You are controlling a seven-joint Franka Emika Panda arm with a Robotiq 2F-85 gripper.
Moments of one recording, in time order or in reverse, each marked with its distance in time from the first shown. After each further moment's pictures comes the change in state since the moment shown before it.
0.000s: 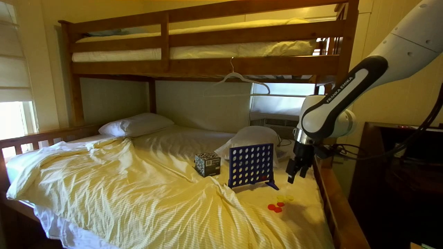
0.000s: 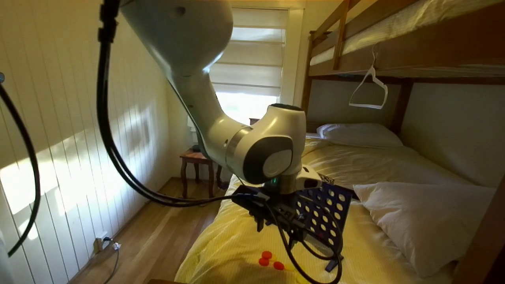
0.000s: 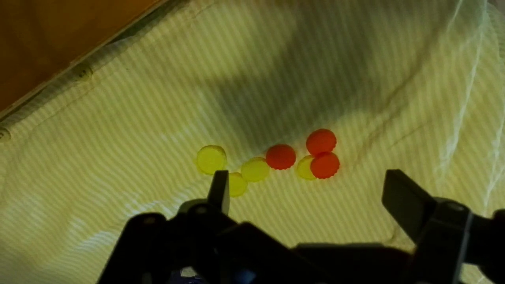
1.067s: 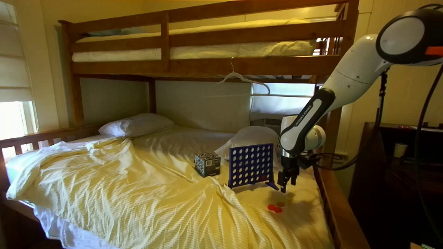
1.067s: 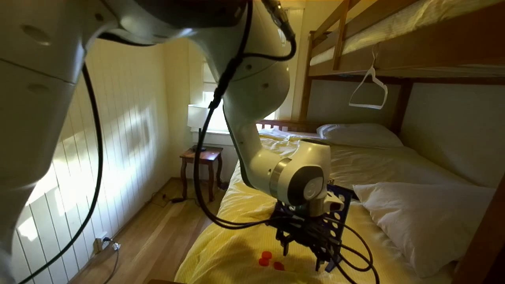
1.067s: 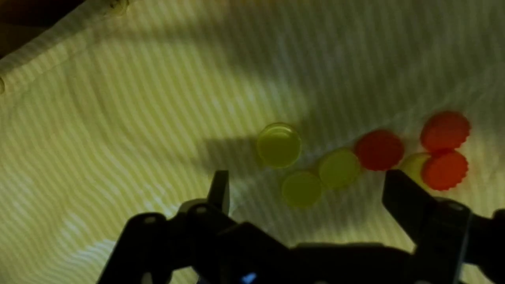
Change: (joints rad) arm -0.055 0.414 -0.004 0.339 -0.072 -0.040 -0.051
